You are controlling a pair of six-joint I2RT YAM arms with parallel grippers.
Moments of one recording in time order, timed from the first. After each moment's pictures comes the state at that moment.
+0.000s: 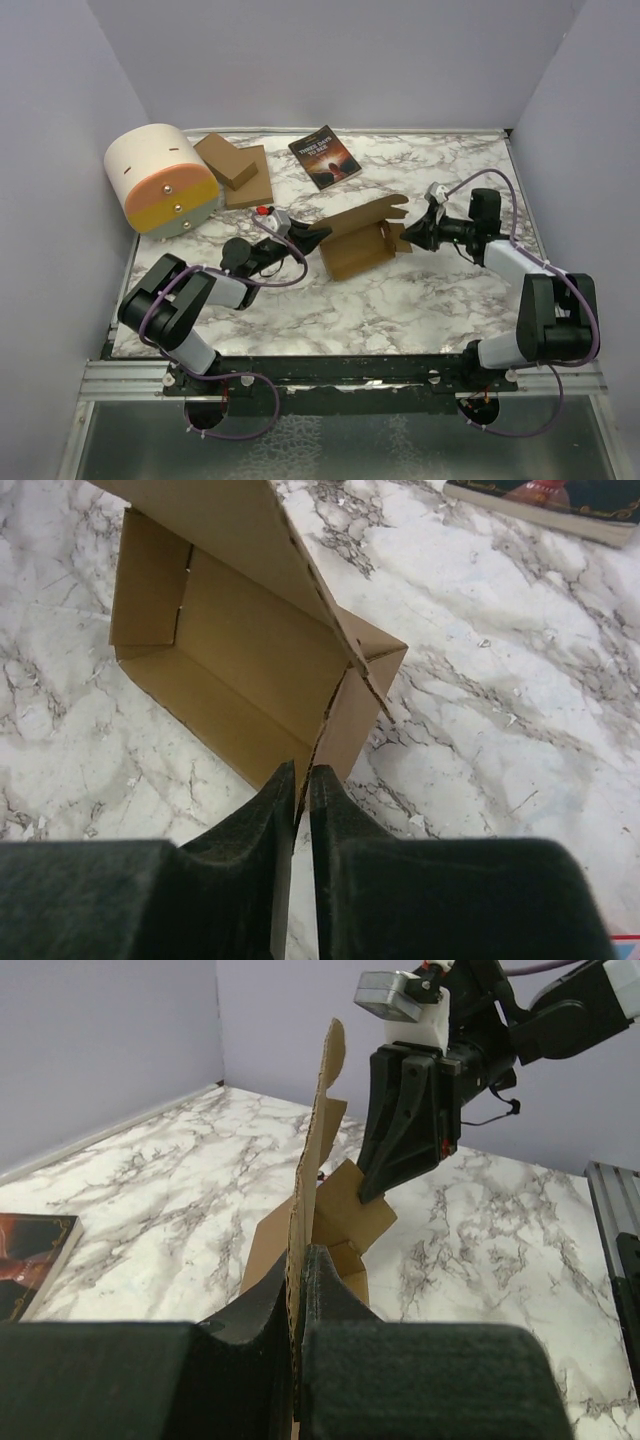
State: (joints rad) left arm -0.50 1.58 0.41 1.51 0.59 -0.28; right arm 0.00 1.41 0.68 0.12 -1.06 -0.47
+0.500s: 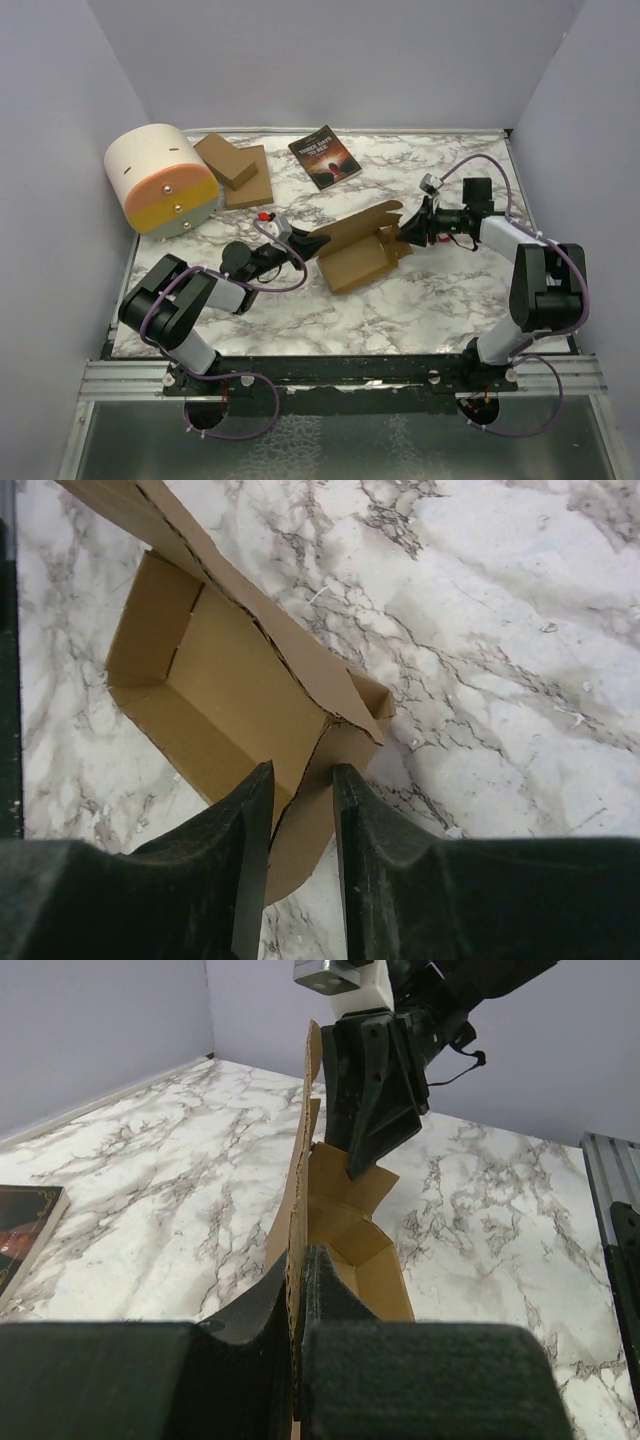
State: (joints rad) left arm -0.50 1.58 0.36 1.51 0.62 -0.25; right arm 0.00 1.58 0.86 -0.13 -1.14 -0.52
